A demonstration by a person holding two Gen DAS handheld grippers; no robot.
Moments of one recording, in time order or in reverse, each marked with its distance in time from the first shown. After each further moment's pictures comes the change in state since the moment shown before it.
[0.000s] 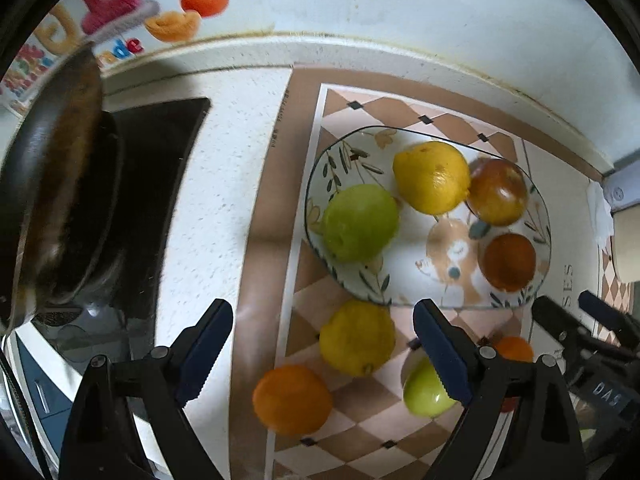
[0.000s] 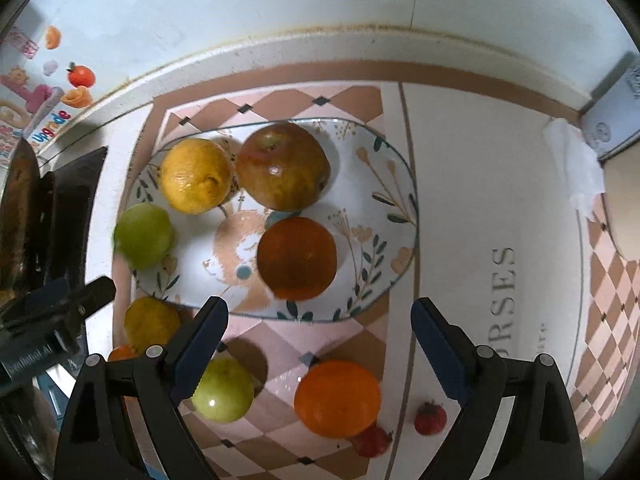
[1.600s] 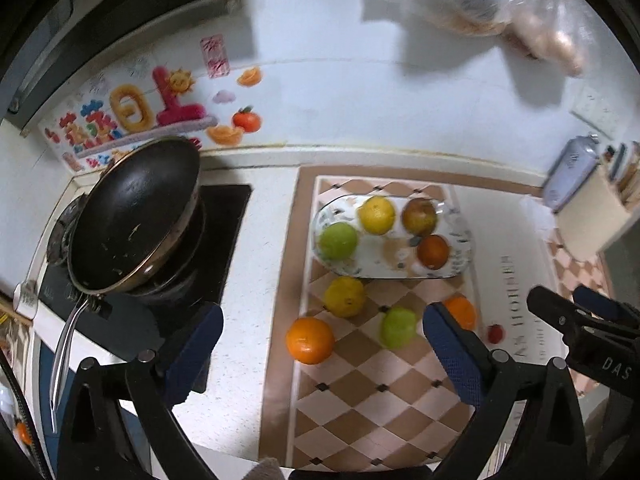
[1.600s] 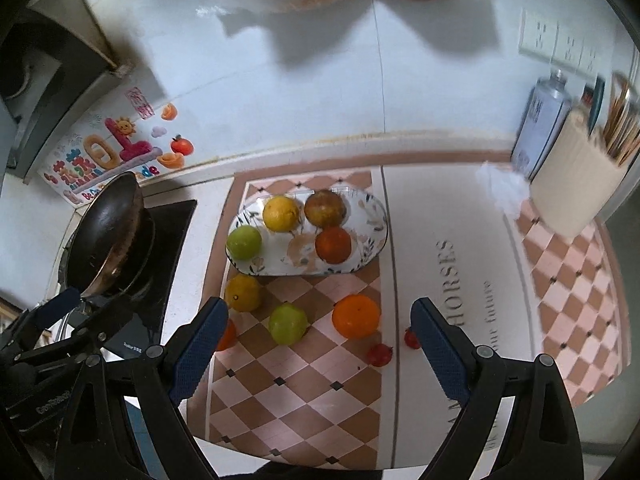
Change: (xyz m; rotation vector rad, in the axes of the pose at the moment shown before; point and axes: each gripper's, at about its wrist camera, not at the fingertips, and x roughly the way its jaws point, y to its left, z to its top) left arm -0.150 0.006 -0.098 0.068 -0.351 0.027; right arm -0.175 -0.002 -0.124 0.051 -0.292 0.099
